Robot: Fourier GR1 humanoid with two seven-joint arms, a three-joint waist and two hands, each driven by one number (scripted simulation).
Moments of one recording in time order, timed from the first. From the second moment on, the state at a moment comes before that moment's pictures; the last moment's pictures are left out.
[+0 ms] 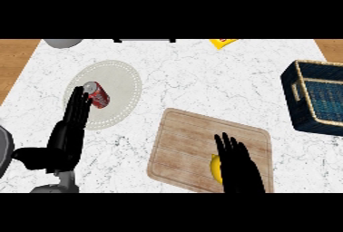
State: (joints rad) left arm -0.02 0.09 -0.04 -1.66 0.05 0.15 -0.01; right arm 0.10 -0.07 0.57 -1.84 1.17 0.31 0.75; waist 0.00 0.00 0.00
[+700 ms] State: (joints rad) left arm -0.01 0.07 -0.03 -1.68 0.03 0.13 0.01; right arm 0.07 -0.09 0.56 -1.69 1.17 0.28 0.64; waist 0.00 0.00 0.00
